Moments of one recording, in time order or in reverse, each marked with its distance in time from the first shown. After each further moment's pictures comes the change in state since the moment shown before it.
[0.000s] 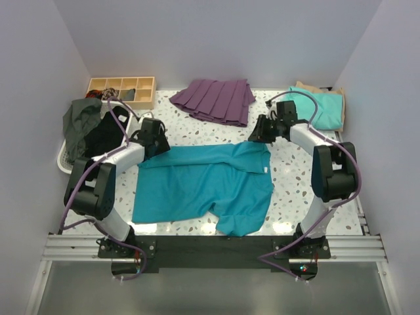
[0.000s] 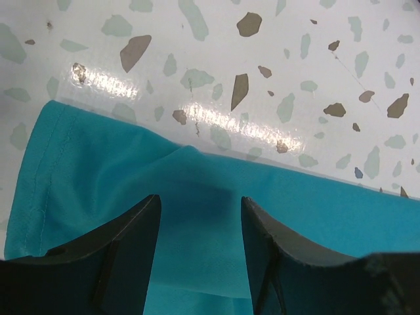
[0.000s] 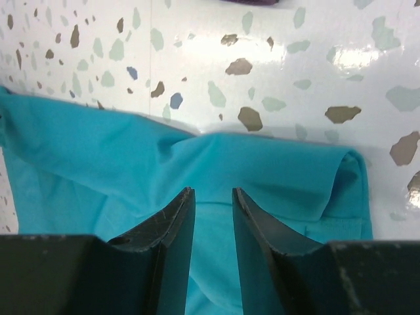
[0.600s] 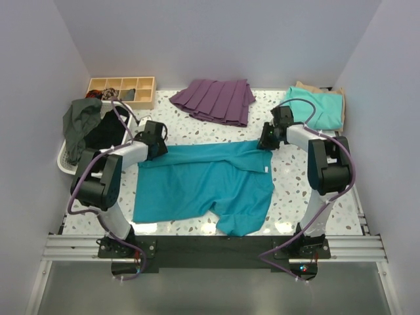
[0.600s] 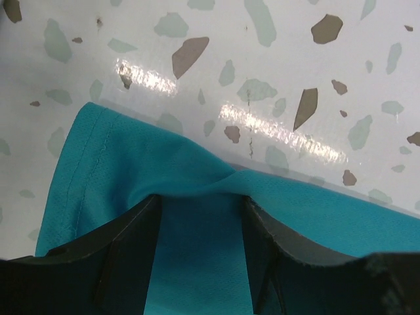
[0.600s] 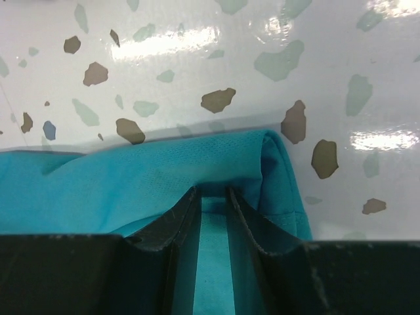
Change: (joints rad) left arm 0.003 0.097 0.000 0.013 -0.133 0.005; right arm -0.003 0.108 0.005 -0.041 0.261 0.050
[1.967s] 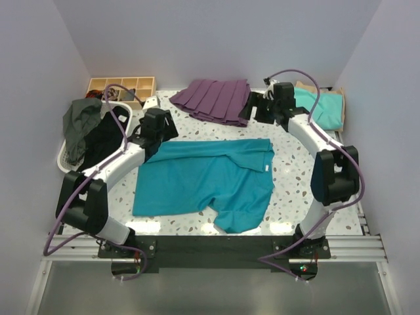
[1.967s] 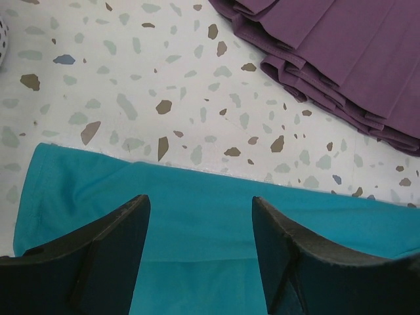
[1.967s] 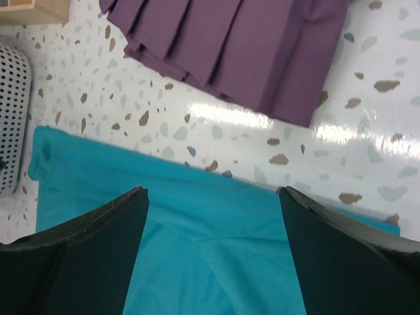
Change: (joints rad) left arm -0.108 -0.220 0.078 0.046 0.040 0.048; right arm 0.069 -0.098 0.239 0.055 -0.145 -0.024
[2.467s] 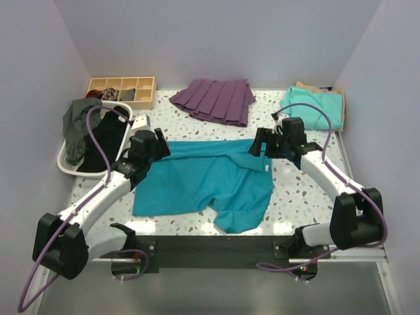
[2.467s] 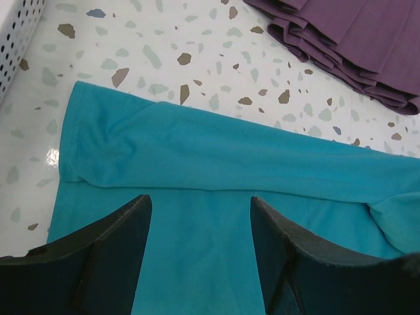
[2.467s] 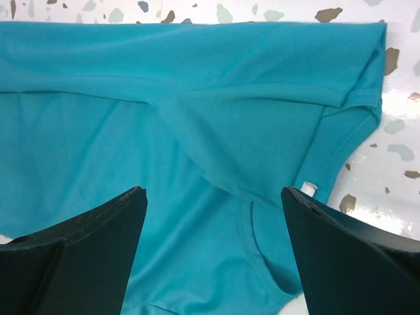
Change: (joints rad) left arm -0.039 -0.346 -0.261 -0.052 -0.017 -0.027; right arm 0.013 -0.430 -0.547 -0.031 0.060 -0.048
